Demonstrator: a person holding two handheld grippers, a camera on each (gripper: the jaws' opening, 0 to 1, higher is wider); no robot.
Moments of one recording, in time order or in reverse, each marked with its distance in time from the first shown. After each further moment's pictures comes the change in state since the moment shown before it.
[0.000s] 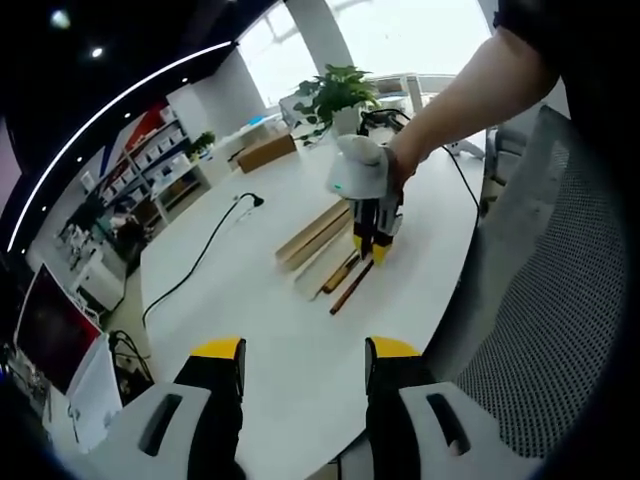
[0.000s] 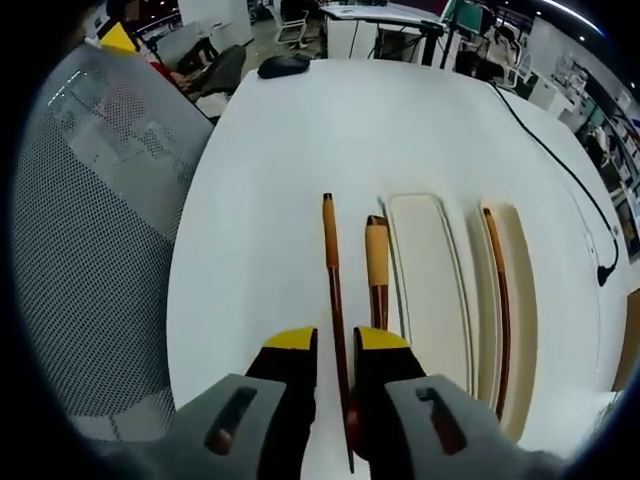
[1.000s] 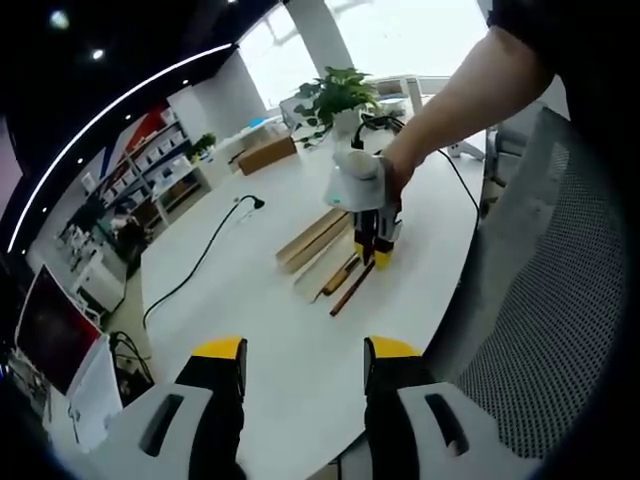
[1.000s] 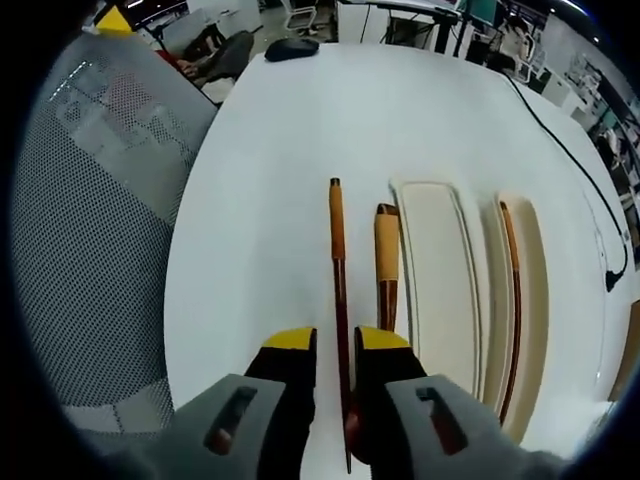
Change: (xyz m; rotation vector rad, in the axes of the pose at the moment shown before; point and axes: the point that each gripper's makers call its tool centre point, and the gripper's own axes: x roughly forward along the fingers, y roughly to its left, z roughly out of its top) left arm 0.000 -0.001 0.000 0.011 0.004 0.000; right arm 0.007 0.001 -0.007 -0.025 0.058 0.033
